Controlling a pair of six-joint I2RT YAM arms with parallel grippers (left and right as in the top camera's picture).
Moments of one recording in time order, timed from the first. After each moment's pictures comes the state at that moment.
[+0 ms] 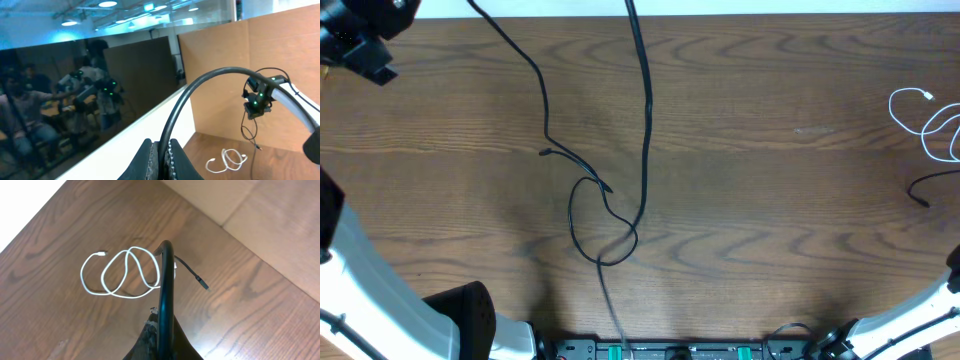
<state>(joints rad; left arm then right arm) 0.29 1.69 2.77 -0.55 1.28 -0.32 -0.81 2.07 2.50 -1.40 -0.05 0.10</state>
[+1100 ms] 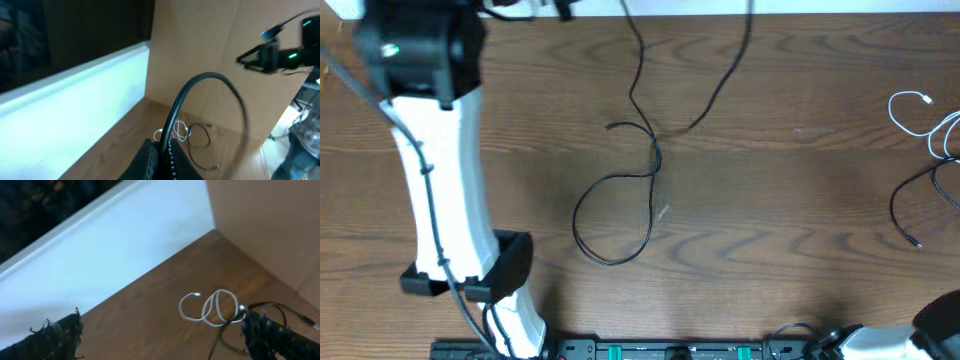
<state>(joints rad) -0.14 1.97 2.77 -0.92 1.10 -0.04 -0.91 1.66 2.50 -1.38 -0.59 0.12</state>
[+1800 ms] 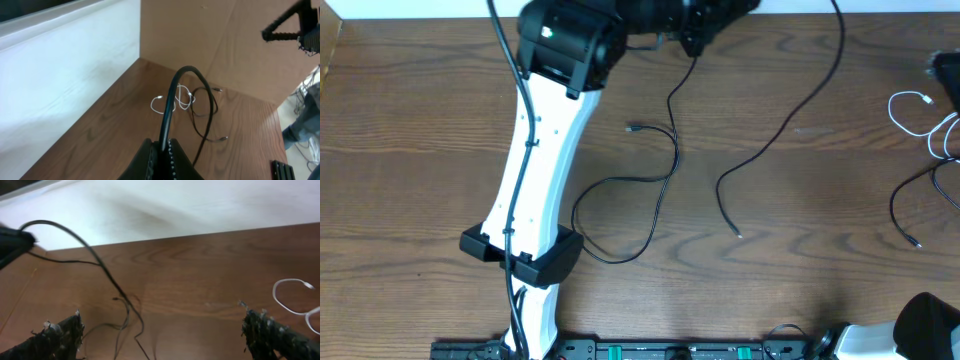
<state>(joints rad) -0.47 2.10 2.77 -1.06 0.76 0.15 -0.55 1.62 2.51 -1.67 -0.78 -0.20</state>
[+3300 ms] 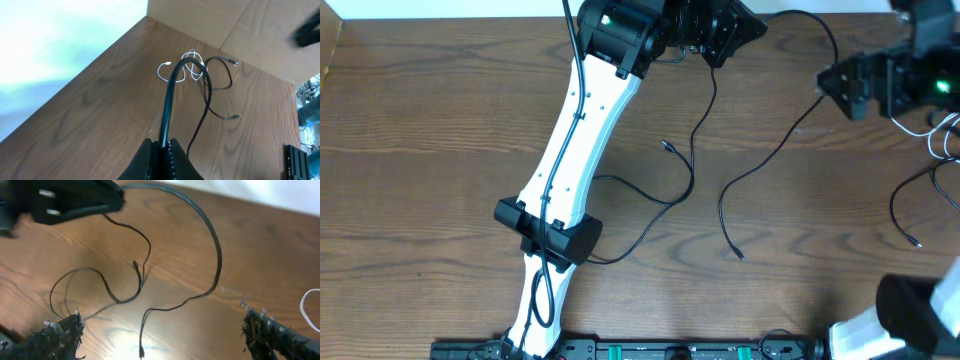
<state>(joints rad) -0.50 2.24 2.74 -1.10 0.67 0.18 -0.07 1.76 2.50 -1.69 -0.45 -0.26</state>
